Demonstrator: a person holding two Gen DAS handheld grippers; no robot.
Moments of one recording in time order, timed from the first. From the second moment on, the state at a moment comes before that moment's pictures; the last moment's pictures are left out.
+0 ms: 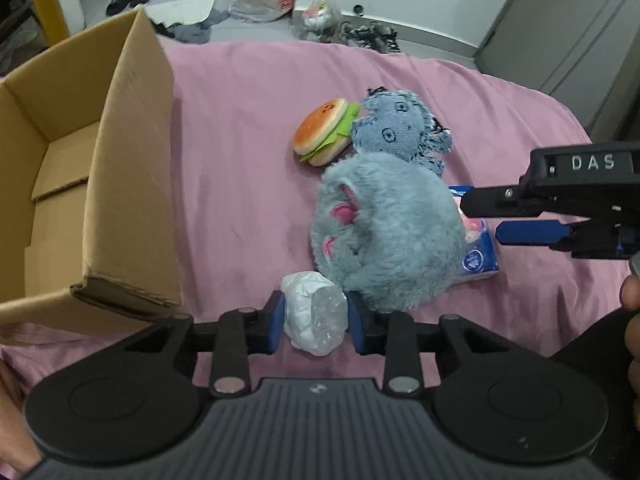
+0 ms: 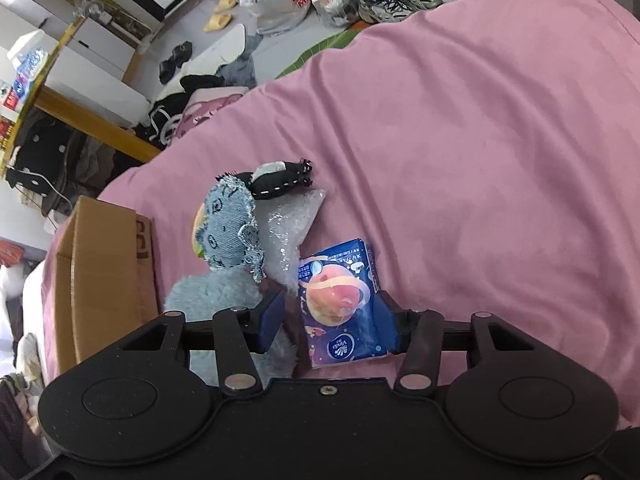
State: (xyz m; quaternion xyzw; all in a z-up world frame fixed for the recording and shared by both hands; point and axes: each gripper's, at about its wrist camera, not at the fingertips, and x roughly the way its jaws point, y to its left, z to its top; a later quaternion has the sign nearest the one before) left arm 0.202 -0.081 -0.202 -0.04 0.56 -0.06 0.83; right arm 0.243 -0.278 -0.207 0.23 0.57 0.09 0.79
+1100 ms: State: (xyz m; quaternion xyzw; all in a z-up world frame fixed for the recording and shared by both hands) left arm 0.165 -0.049 -0.141 -0.09 0.49 -0.04 0.86; right arm 0.208 -0.260 -0.170 0.15 0.53 0.06 0.83
